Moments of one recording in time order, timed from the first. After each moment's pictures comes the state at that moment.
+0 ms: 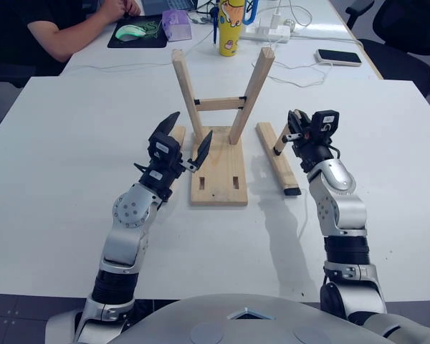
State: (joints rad) left arm -0.01 0.18 -0.16 -0.34 -0.07 0.04 -0.31; right arm -0.22 -0.22 -0.07 -0.01 0.23 0.26 0.18
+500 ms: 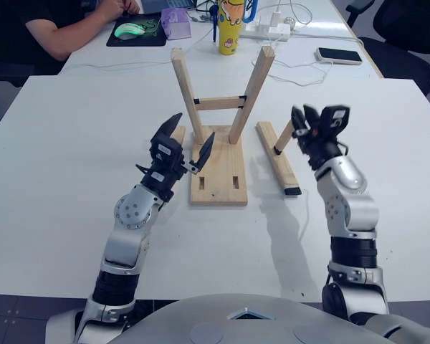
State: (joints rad) left arm 0.01 0.17 -0.17 -0.34 -0.06 0.03 -0.31; right arm -0.29 -0.24 -0.14 -0.17 0.31 0.38 0.20
